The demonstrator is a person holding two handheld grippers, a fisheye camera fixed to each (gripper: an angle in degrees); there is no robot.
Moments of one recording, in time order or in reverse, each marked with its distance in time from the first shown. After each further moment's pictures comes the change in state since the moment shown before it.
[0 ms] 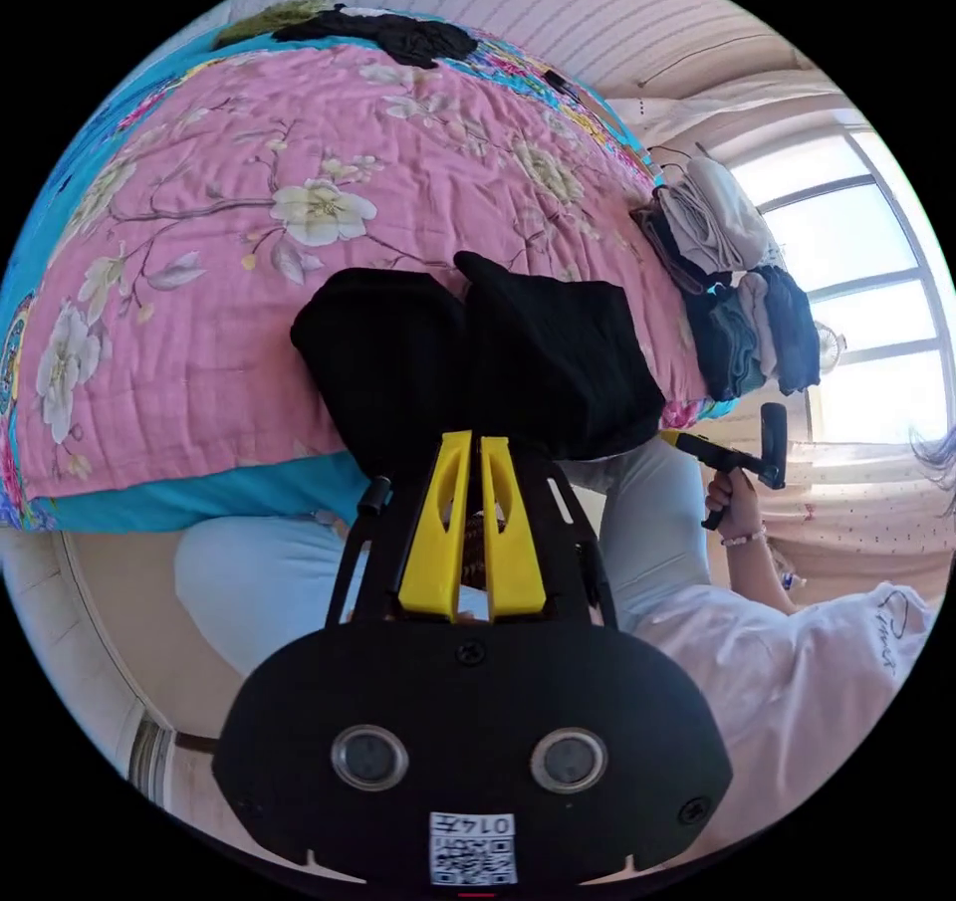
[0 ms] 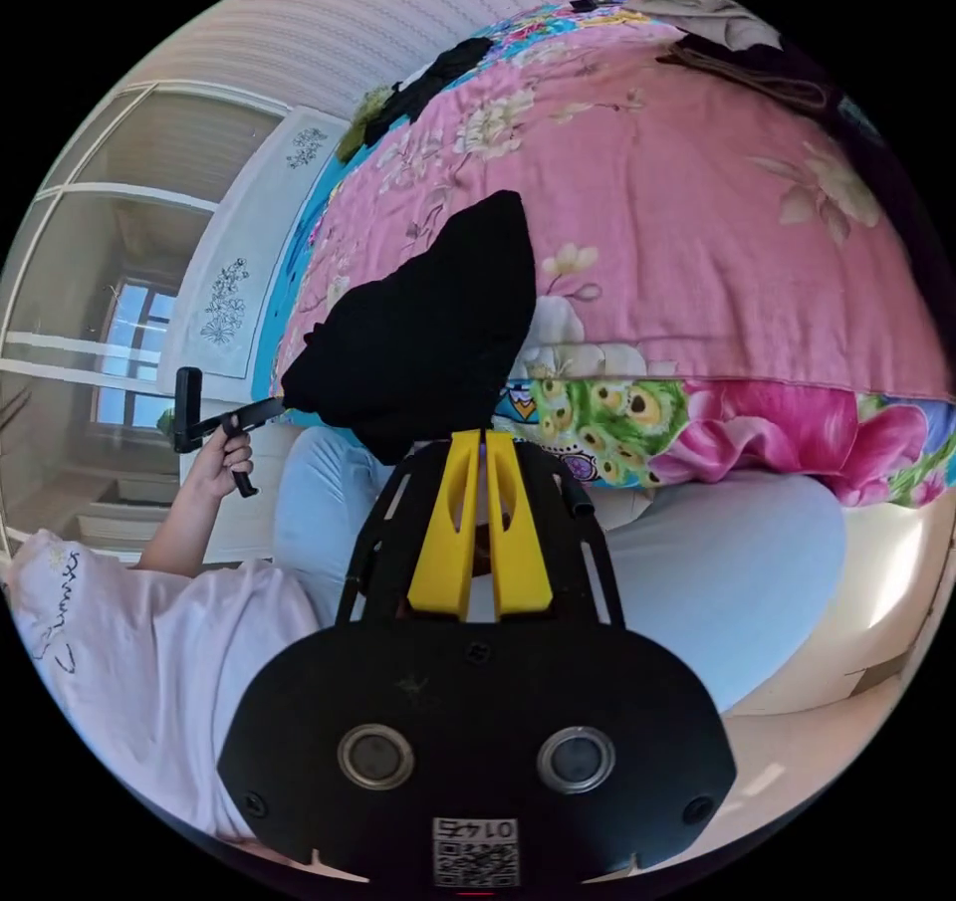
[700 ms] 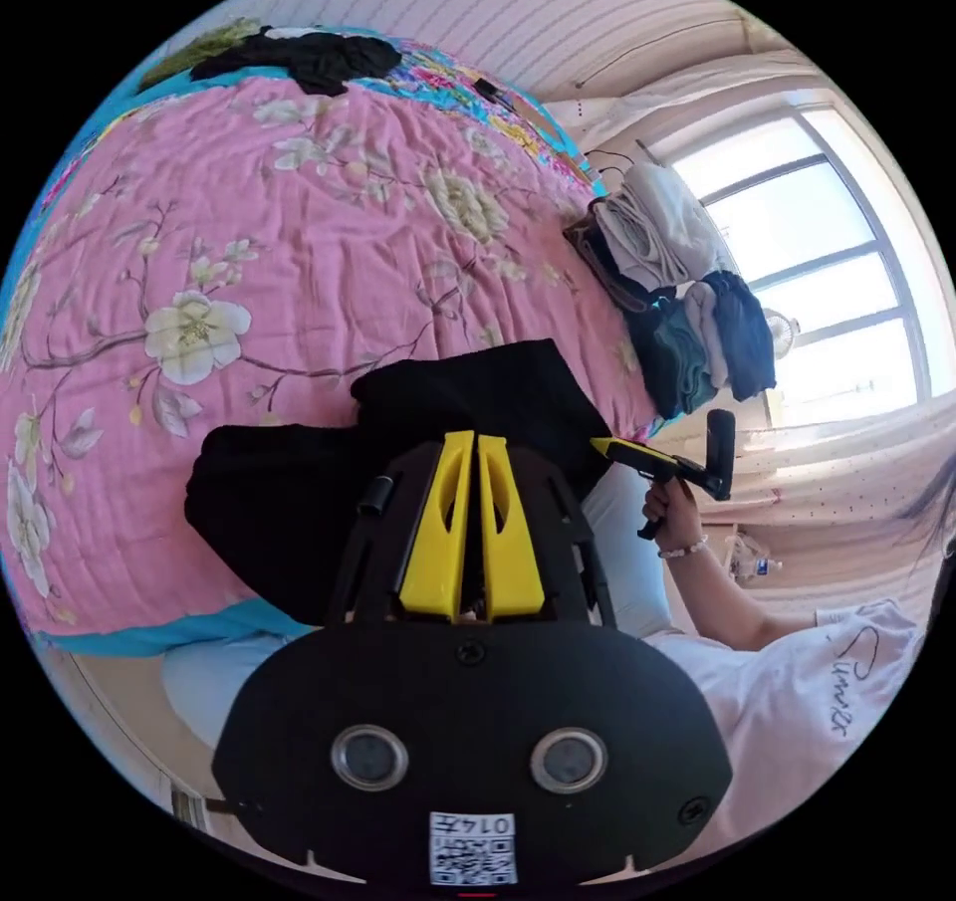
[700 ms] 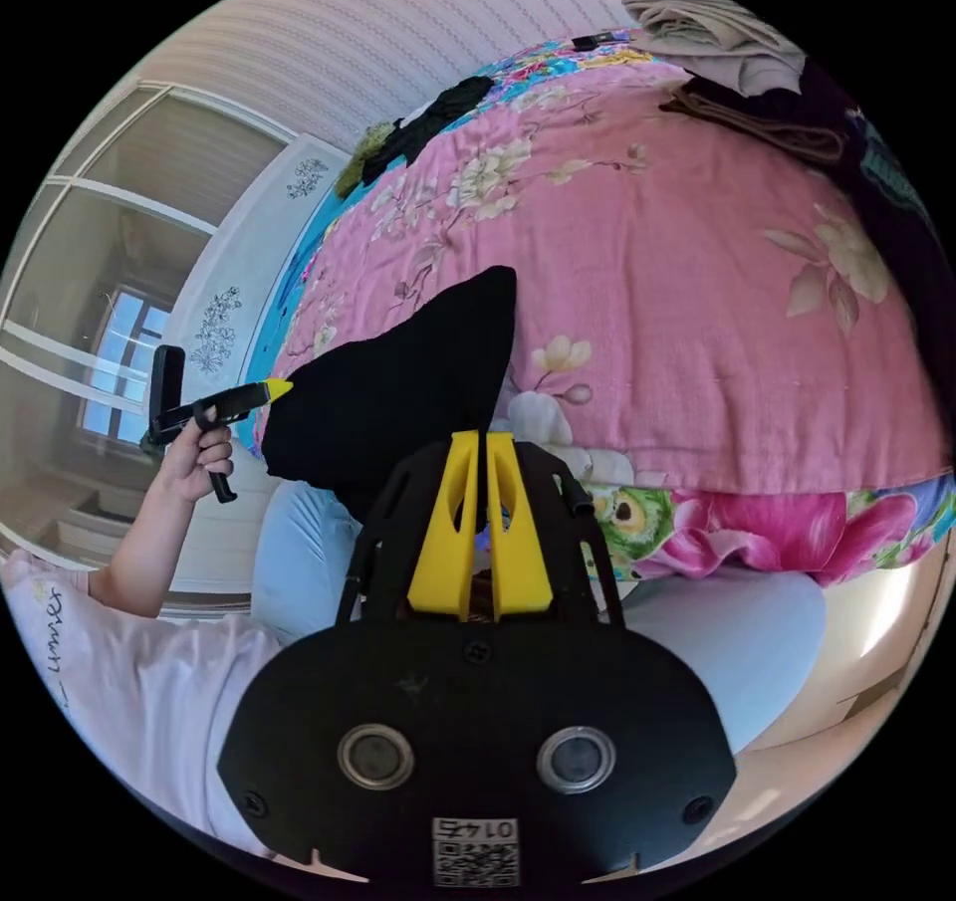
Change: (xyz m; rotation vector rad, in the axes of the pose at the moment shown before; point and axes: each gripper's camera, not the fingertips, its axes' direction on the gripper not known) left arm 0.033 -0.018 -0.050 0.059 0.149 0.138; right arm -0.115 -0.065 0.062 0.128 0.043 -0.030
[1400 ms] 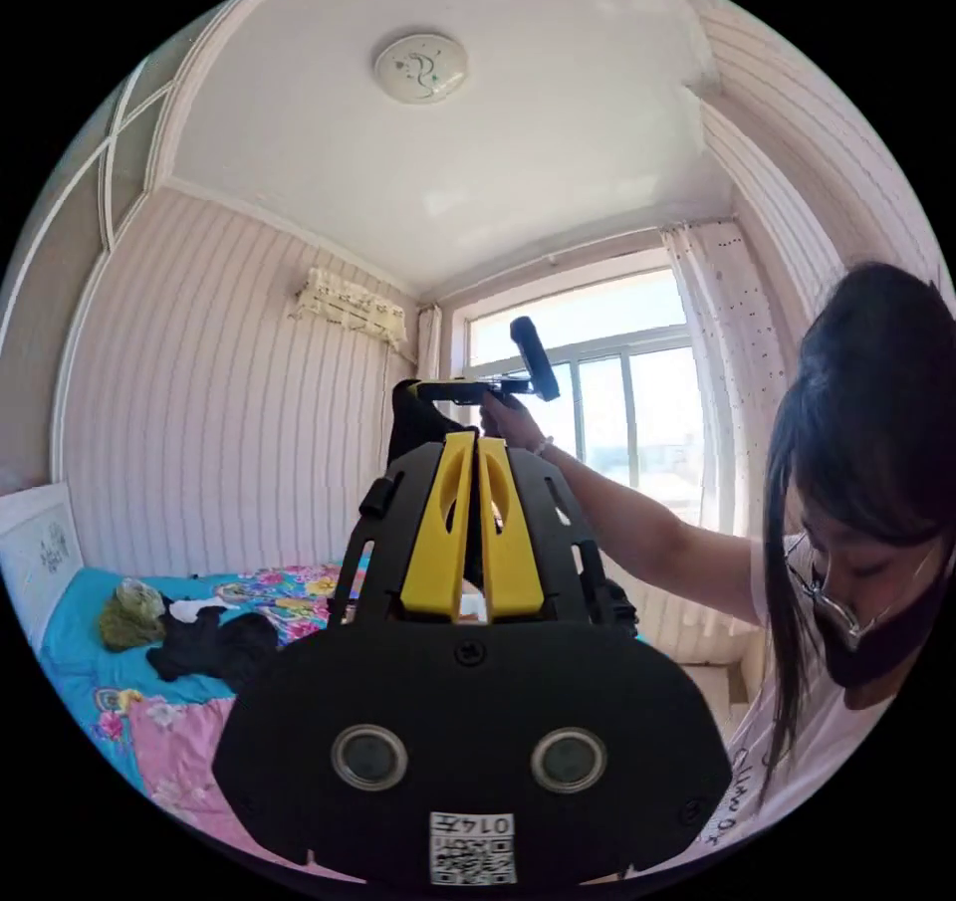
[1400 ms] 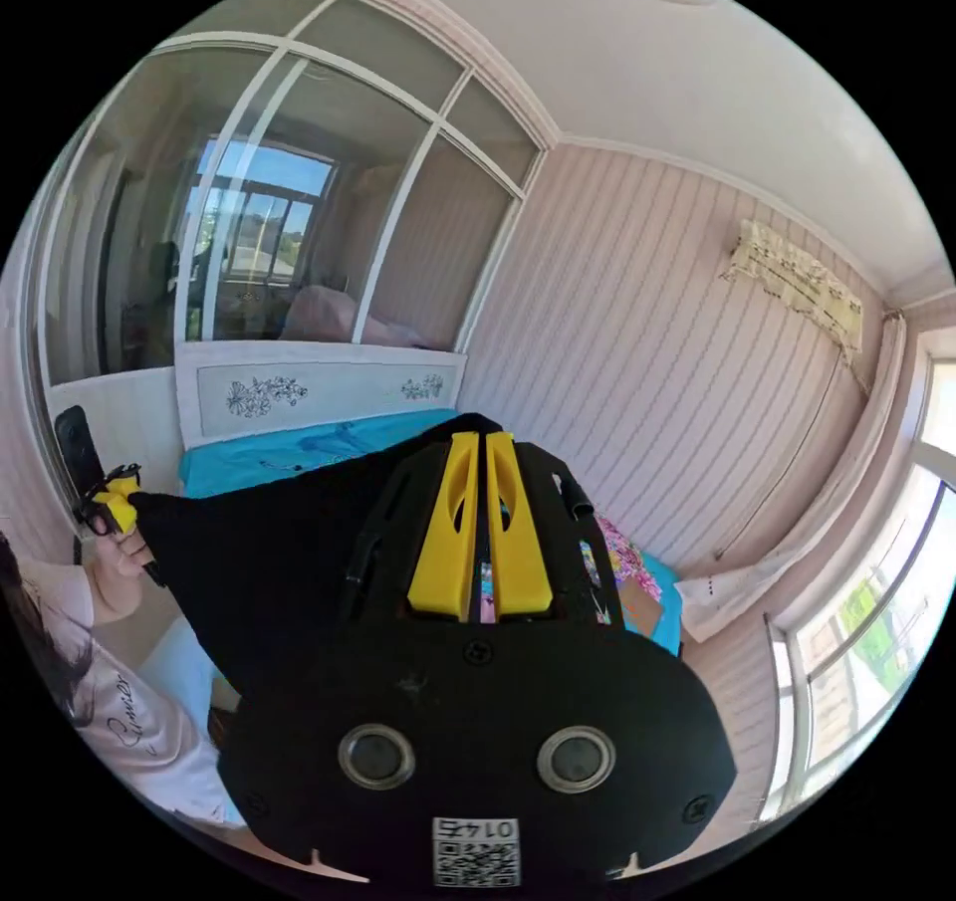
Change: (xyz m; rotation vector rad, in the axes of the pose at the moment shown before) left arm 0.230 0.118 -0.482 1.170 0.076 0.801; right arm -0.594 -0.269 -0.238 0.665 0.363 -1.014
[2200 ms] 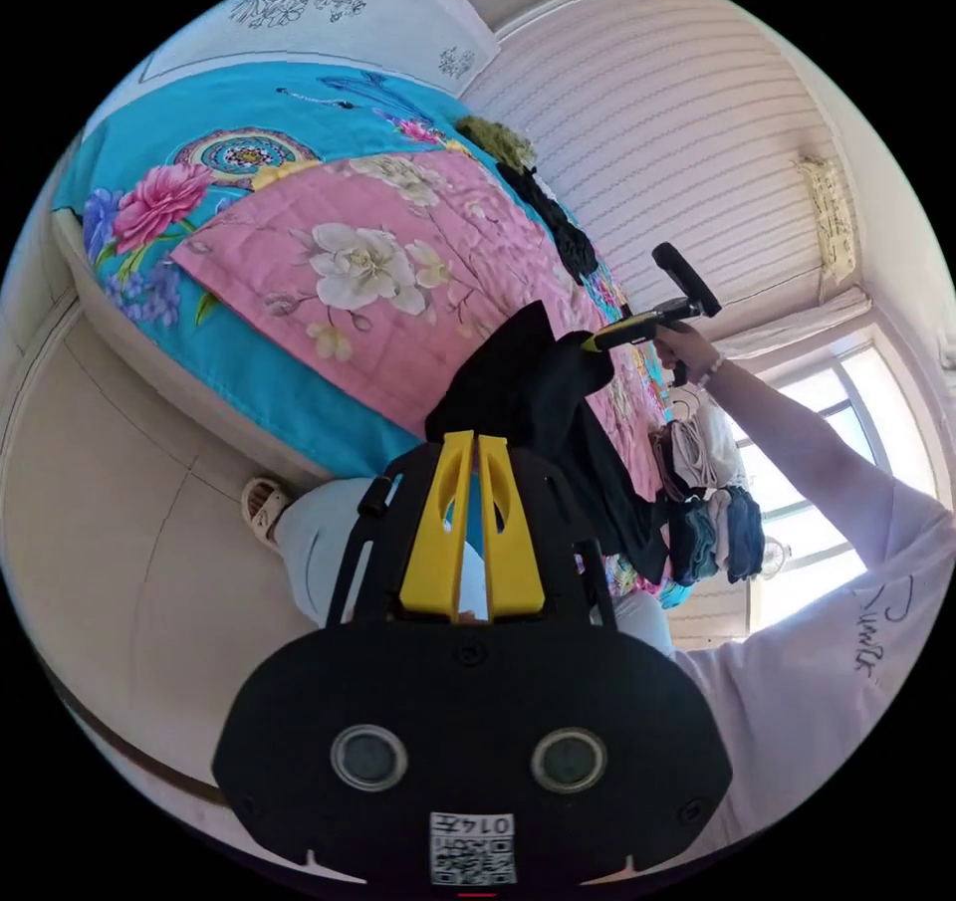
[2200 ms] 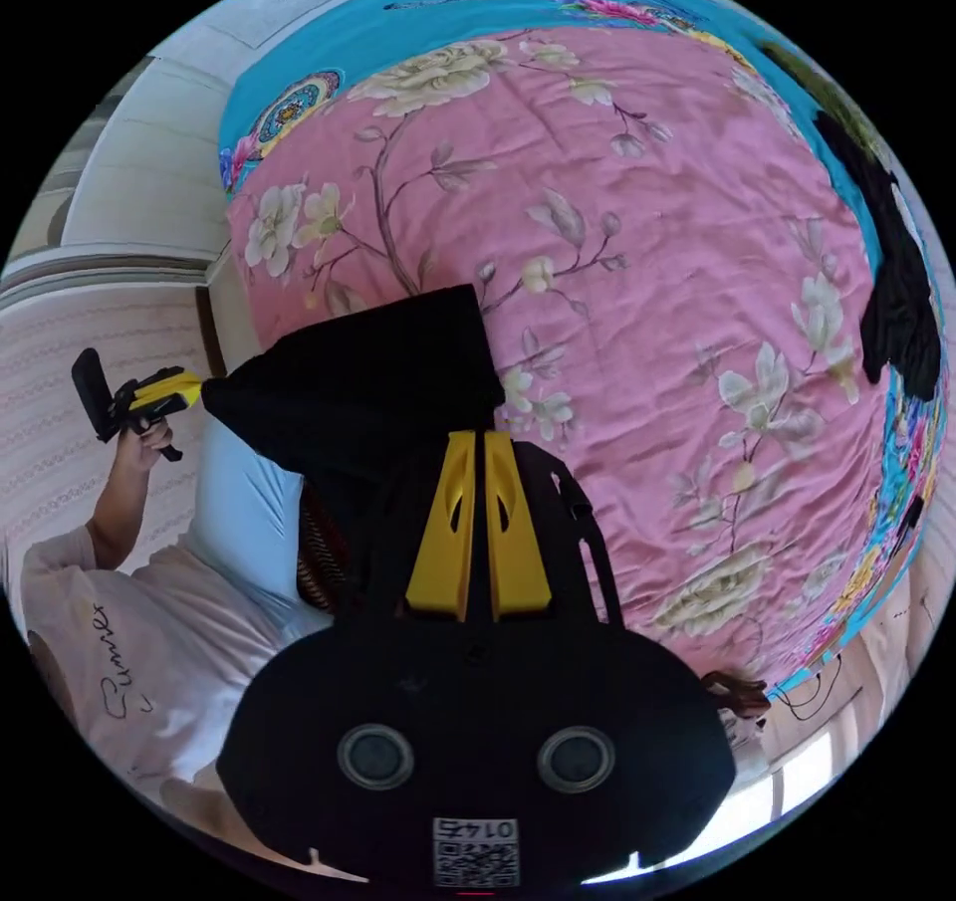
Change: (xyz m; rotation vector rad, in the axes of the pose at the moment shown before) left arm -0.206 0.443 -0.400 -0.664 -0.599 -1.108; right arm -0.449 0.191 0.718 -1.237 -0.719 -0.239
